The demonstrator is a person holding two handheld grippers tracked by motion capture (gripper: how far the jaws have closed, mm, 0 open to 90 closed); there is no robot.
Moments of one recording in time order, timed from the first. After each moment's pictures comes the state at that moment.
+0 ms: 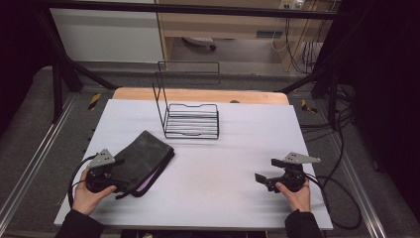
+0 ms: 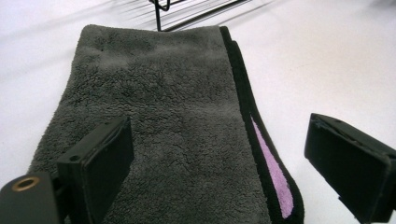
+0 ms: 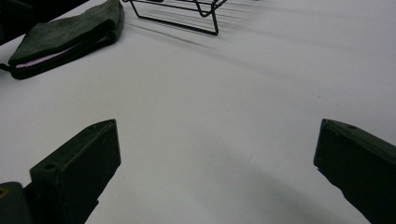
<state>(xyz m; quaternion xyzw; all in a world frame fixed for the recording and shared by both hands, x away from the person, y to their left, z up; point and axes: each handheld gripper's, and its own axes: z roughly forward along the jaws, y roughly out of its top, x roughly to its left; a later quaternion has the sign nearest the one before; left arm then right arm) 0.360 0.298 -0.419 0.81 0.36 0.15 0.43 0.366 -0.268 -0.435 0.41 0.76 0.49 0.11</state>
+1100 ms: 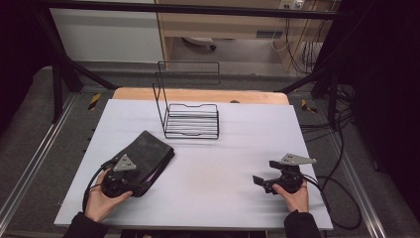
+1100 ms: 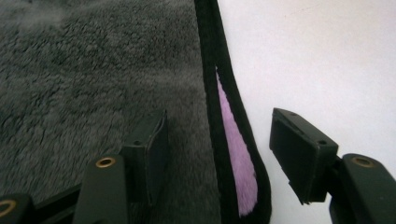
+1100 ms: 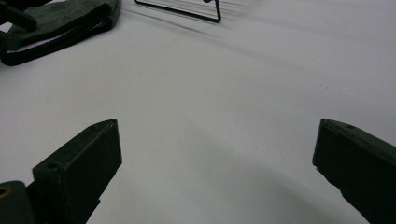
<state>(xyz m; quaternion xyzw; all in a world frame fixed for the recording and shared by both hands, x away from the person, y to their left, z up) 0.352 0.254 -0.427 0.86 0.37 0.13 0.33 0.365 -0.261 -0.439 0.40 0.77 0.47 0.11</state>
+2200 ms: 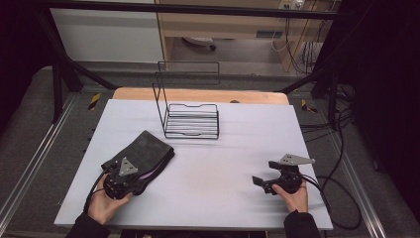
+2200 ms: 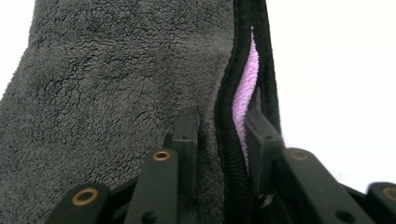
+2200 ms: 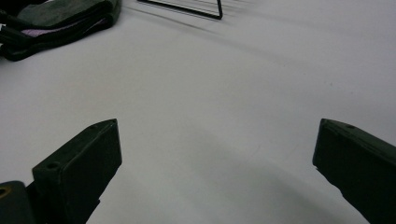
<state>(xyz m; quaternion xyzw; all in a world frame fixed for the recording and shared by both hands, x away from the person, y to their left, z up) 0.347 0.251 -0.436 0.86 0.40 0.19 0.27 0.365 -0.260 -0.441 0.40 0.78 0.47 0.11</state>
